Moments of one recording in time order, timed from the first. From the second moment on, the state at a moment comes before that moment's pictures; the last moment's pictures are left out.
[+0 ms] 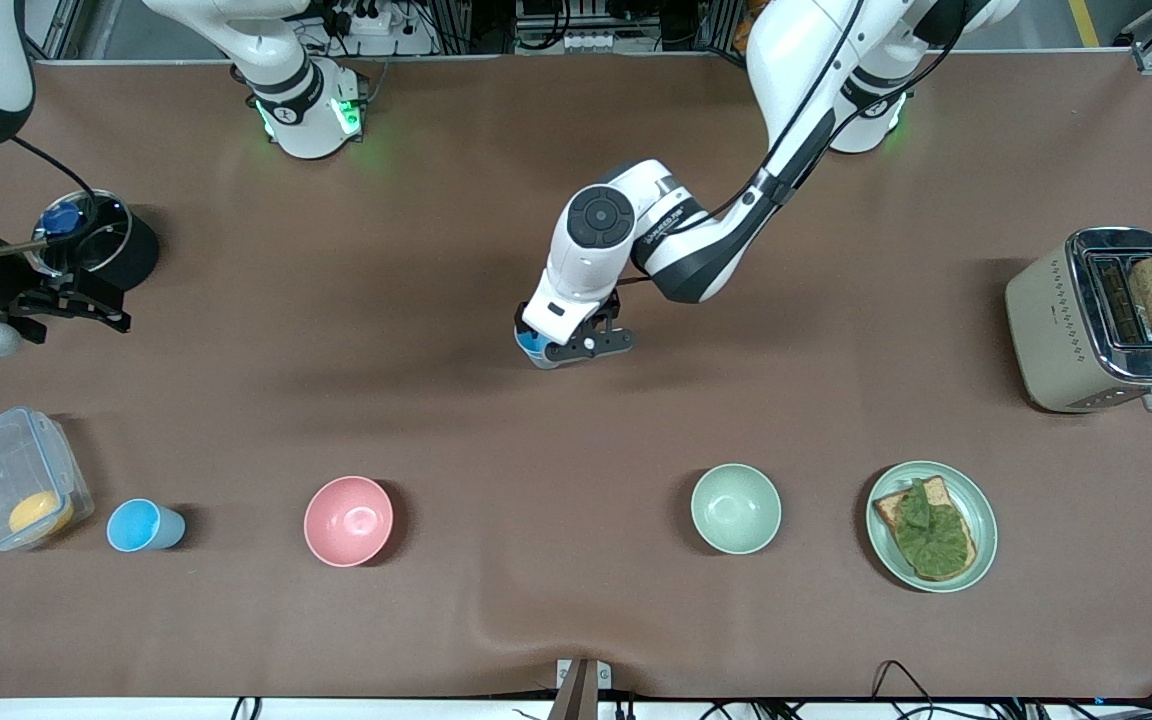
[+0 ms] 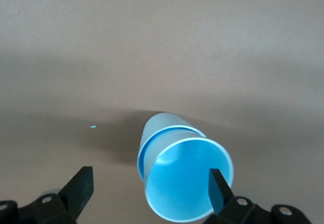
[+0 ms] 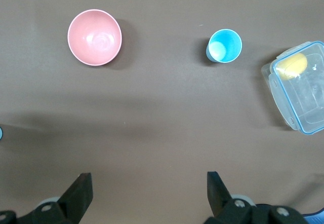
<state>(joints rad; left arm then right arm) -0.54 0.67 -0.35 -1.51 0.09 2.26 -1.09 0.00 0.08 -0.02 -1.62 0.02 1.72 -0.14</state>
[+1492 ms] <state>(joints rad) -0.10 0.24 -0.18 -1.51 0.07 1.70 -0.46 0.00 0.08 -0.02 -1.62 0.02 1.72 -0.15</state>
